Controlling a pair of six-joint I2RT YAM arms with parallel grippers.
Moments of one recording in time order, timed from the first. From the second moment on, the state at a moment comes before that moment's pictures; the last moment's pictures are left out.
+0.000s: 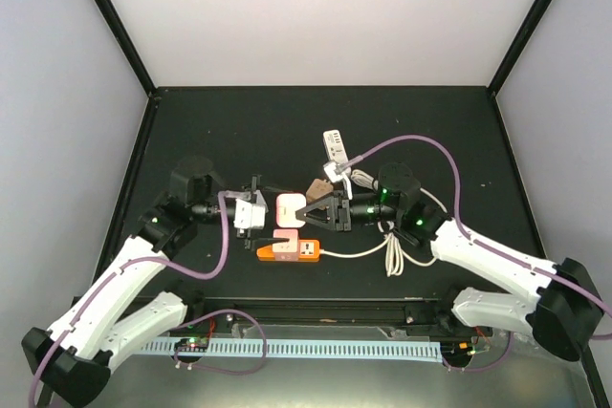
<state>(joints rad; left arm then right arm) -0.49 0.81 0.78 -0.37 1.01 0.78 0.82 1.15 0.72 0.36 -0.84 0.89</state>
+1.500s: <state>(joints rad) -0.39 1.02 1.00 -0.86 1.02 0.85 1.08 1.03 0.90 -0.17 -0.22 0.21</state>
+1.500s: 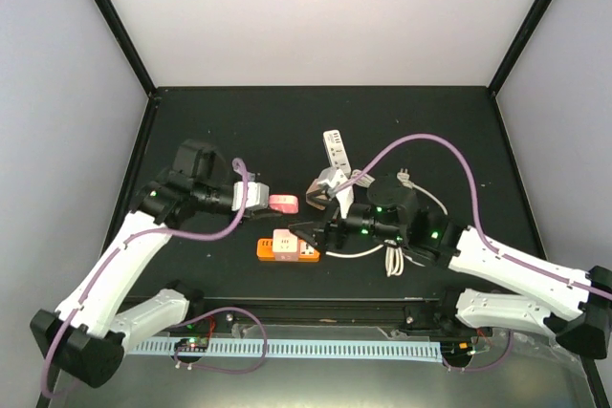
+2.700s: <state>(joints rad) -0.41 0.41 0.38 0.27 0.62 2.06 0.84 1.23 0.97 0.07 -0.78 0.68</state>
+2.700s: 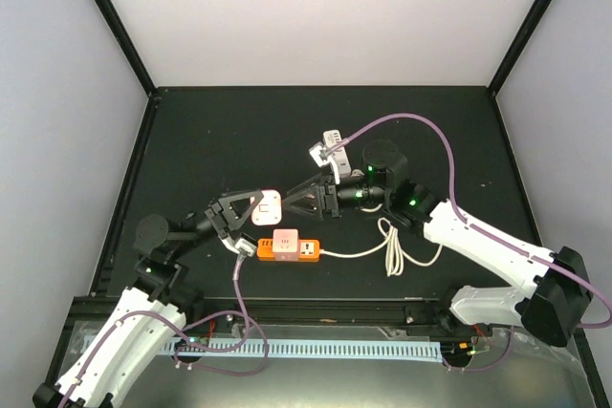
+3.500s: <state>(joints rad) -0.41 0.40 0.38 0.35 0.68 2.07 0.89 1.32 0.95 0.29 -0.88 0.77</state>
